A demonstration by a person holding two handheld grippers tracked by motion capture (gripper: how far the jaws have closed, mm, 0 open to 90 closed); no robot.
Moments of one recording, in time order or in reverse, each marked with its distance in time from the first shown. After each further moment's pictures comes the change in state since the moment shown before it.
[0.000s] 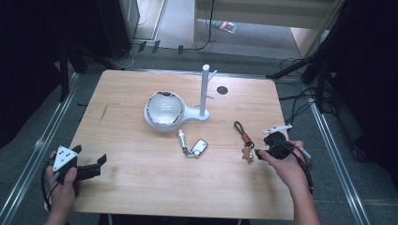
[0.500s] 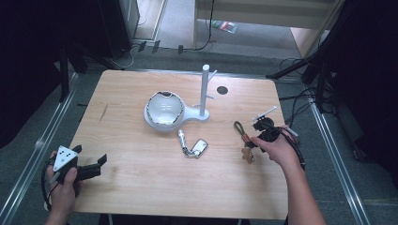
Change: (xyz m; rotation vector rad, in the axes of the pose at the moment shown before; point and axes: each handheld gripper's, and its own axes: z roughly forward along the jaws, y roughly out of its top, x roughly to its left) left arm -0.001 0.000 0.000 0.001 -0.002 0.003; right arm -0.004 0.055 0.027 0.185 0.081 -0.031
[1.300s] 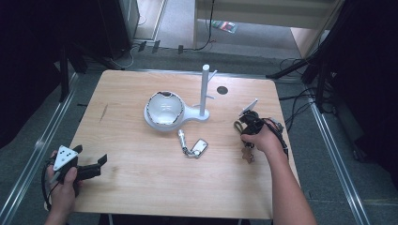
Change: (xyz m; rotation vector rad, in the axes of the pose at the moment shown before) left arm 0.001 0.000 0.001 0.007 -0.008 0.003; right arm 0.010 0.045 0.036 0.153 -0.037 -0.015
